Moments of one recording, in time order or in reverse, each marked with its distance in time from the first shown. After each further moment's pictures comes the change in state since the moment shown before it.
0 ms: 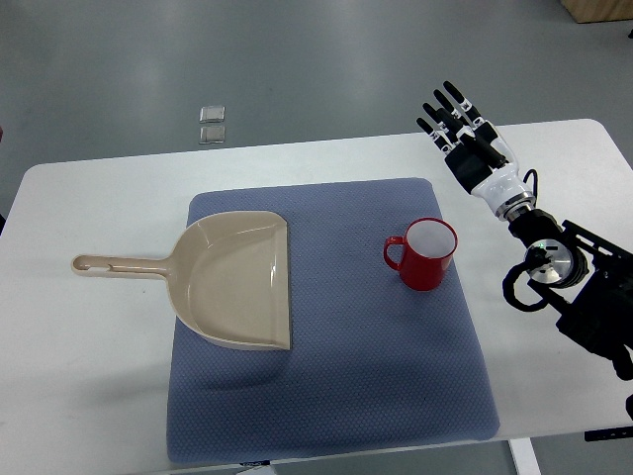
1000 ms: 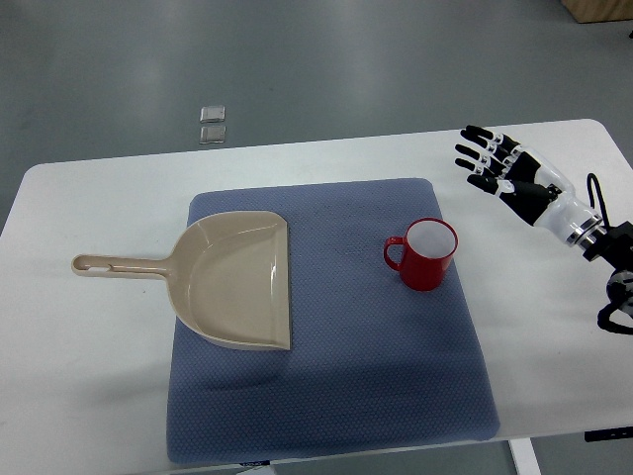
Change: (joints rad) left arm 0.000 0.000 0.000 0.000 0.000 0.000 -0.011; right arm -0.122 -0.231 0.001 0.043 -0.540 0.120 0.155
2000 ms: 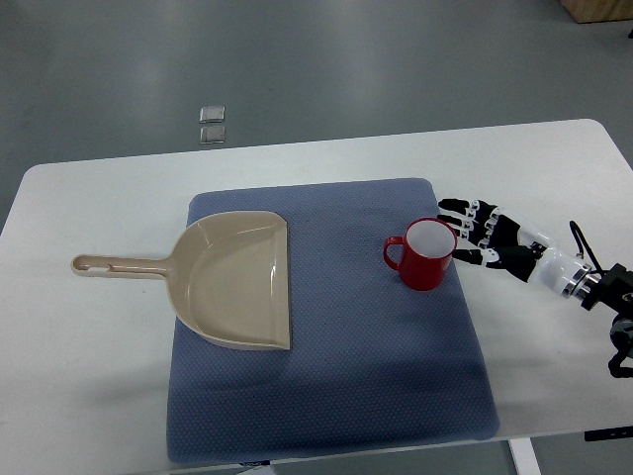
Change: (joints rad) left arm 0.000 0.000 0.000 0.000 0.000 0.000 0.001; right arm -0.126 -0.002 0.002 0.076 -0.191 0.000 0.003
